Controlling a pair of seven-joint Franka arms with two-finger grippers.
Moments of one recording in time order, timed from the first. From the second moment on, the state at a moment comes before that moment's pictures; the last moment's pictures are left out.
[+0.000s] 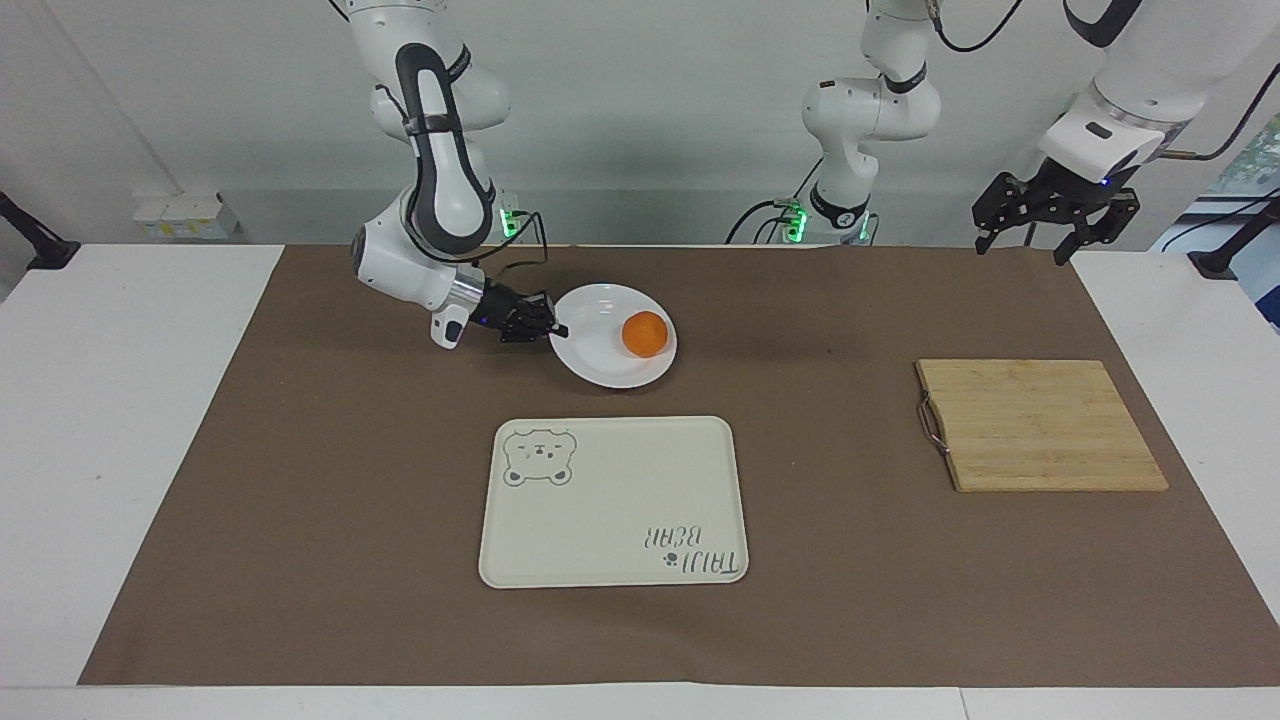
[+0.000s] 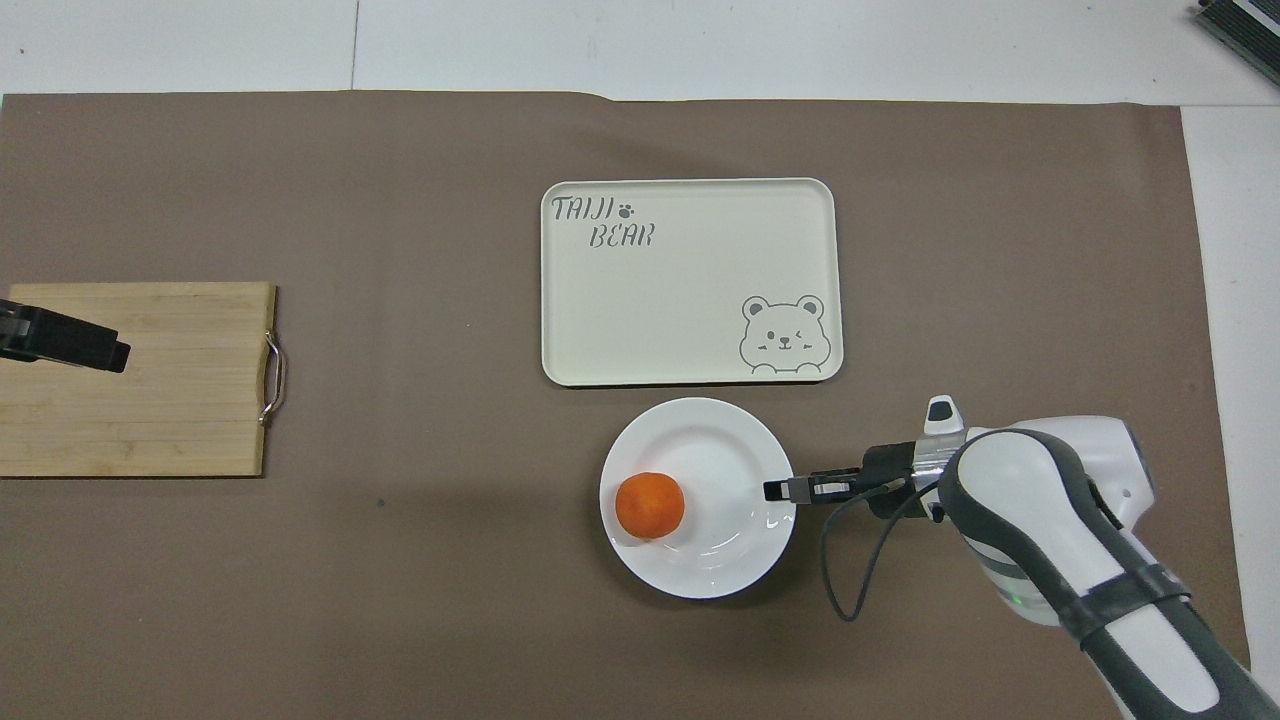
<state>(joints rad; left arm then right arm) -0.12 -0.01 0.07 -1.51 -0.02 1.46 0.19 0.22 -0.01 -0.05 -2.45 1.11 2.12 -0.68</state>
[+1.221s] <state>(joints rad) -0.12 -0.01 0.07 -1.51 -0.02 1.46 0.19 0.13 0.22 -0.06 -1.94 1.10 2.06 -0.38</state>
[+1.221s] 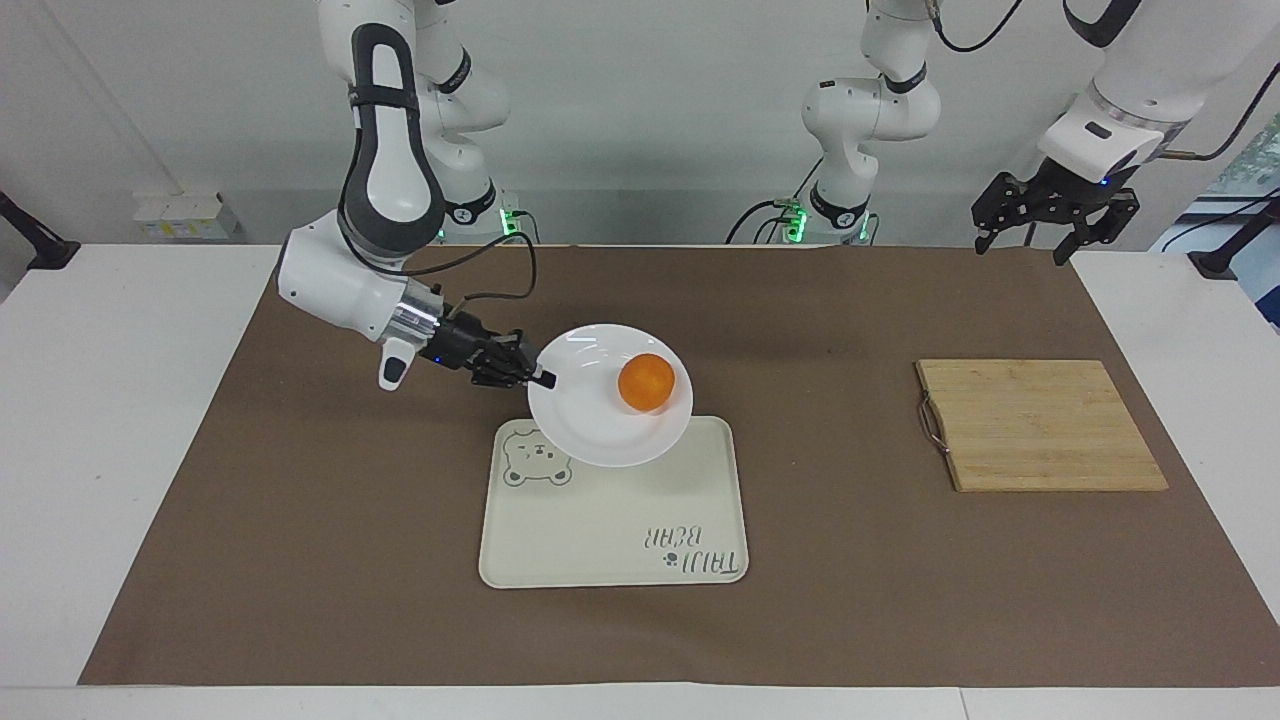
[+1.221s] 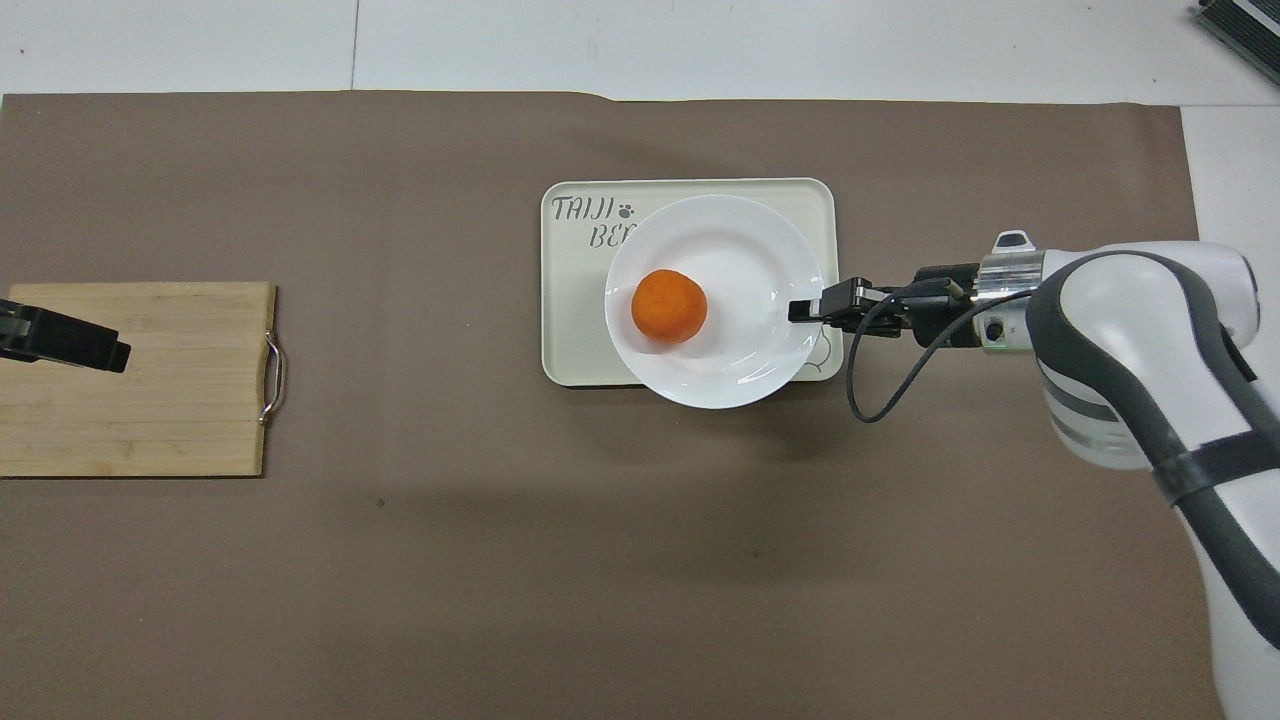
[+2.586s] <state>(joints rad) -0.12 -0.01 0.07 -1.51 -0.02 1.46 0.19 0.17 0.56 -0.05 -1.69 1.16 2.12 -0.39</state>
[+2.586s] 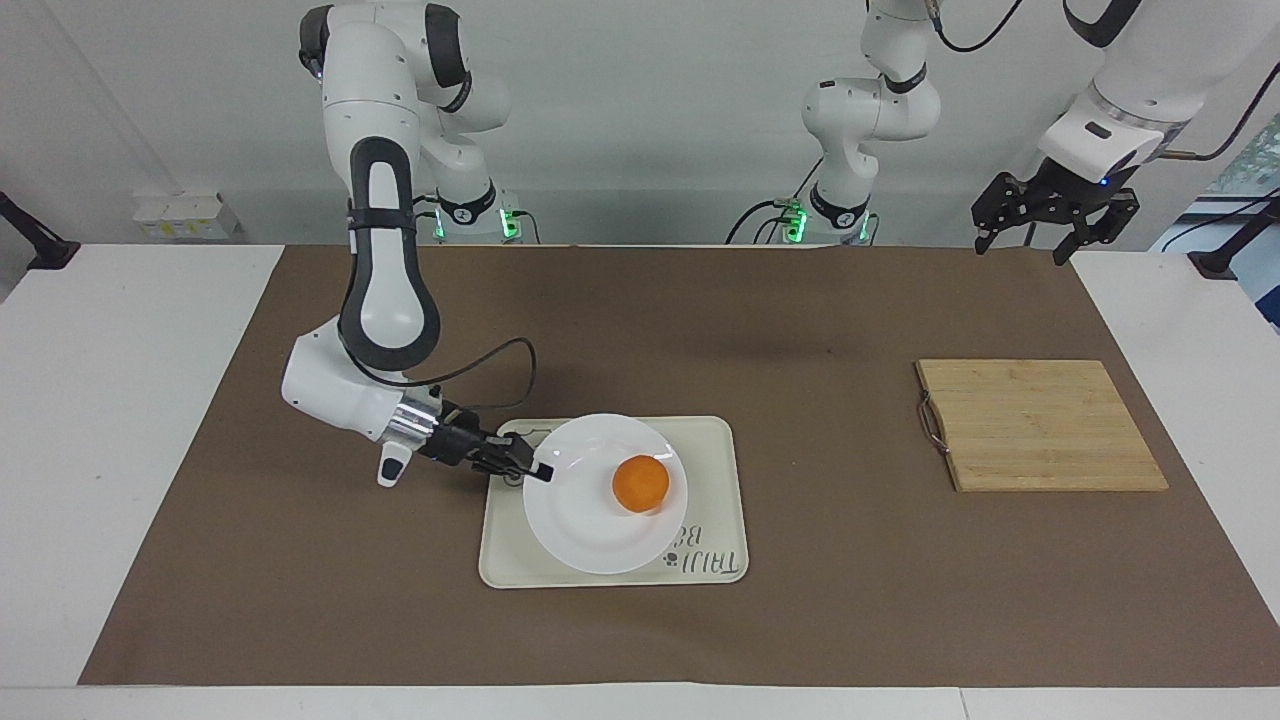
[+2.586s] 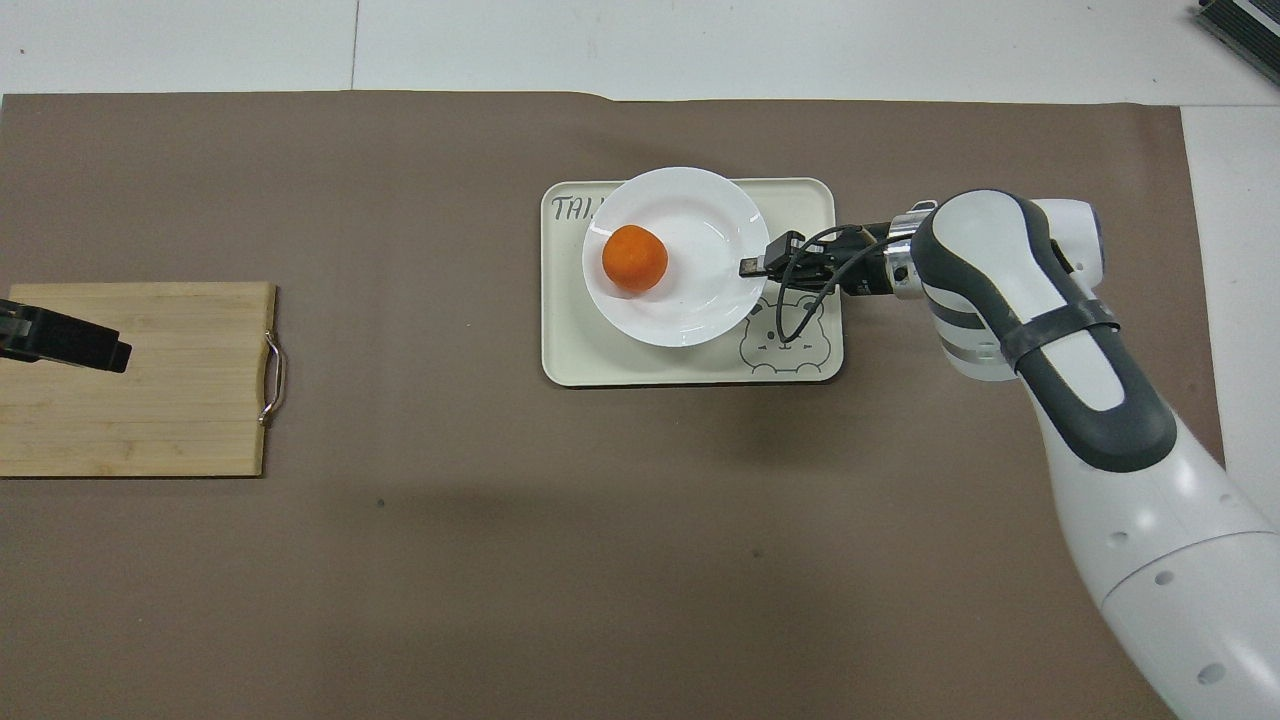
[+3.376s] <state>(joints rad) -0.12 -0.01 0.07 -1.51 -0.02 1.46 0.19 0.17 0.56 -0.05 -1.72 1.10 2.12 -0.39</state>
